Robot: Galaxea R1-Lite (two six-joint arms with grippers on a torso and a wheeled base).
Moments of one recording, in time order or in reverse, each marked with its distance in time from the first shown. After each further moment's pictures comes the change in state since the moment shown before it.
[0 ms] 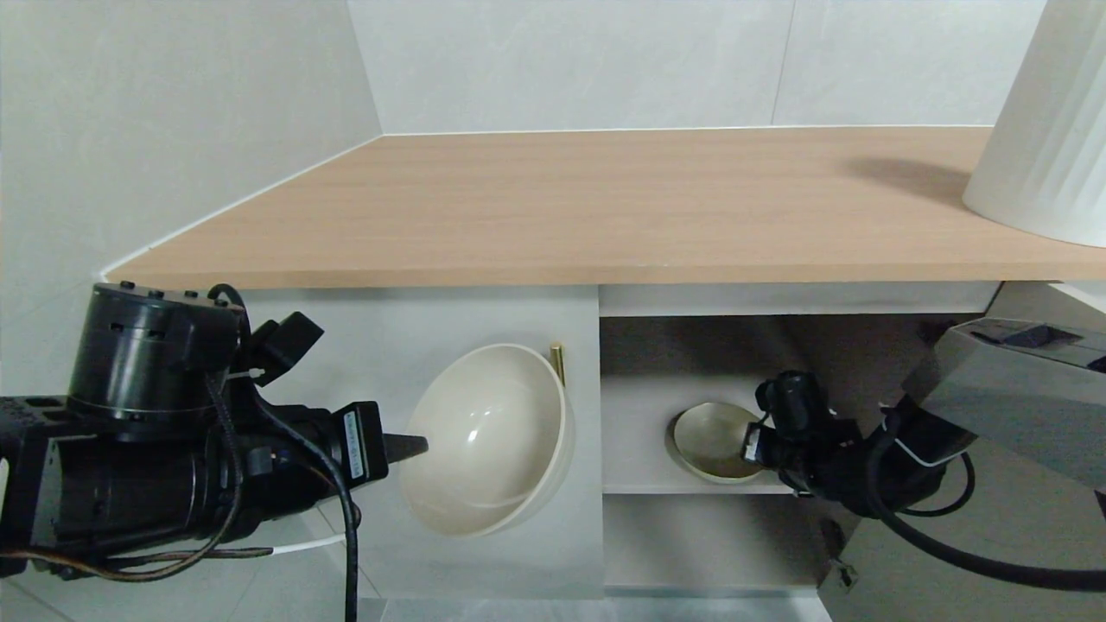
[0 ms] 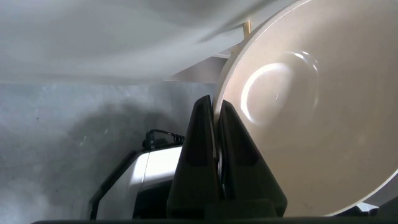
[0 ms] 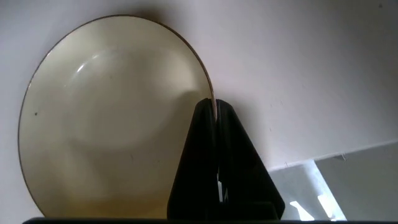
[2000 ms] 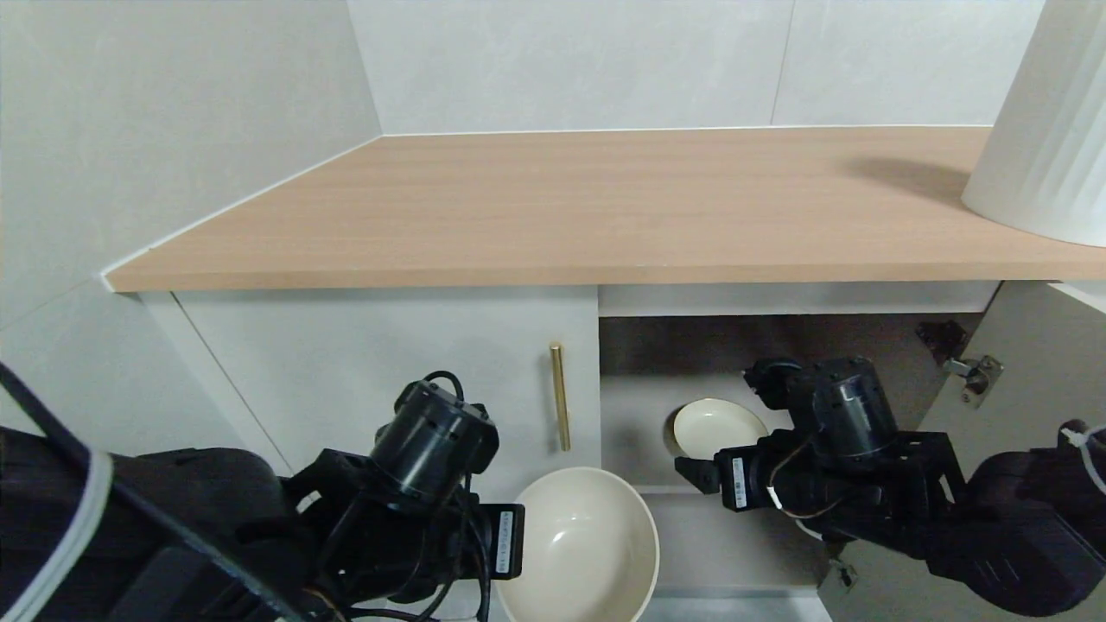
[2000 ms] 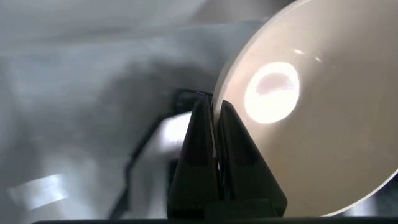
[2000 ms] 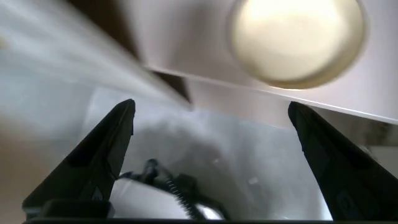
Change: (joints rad) left arm -0.292 0.352 -0.034 0.000 0.256 0.049; right arm 0.285 -0.474 0.277 0.061 0.240 -0.214
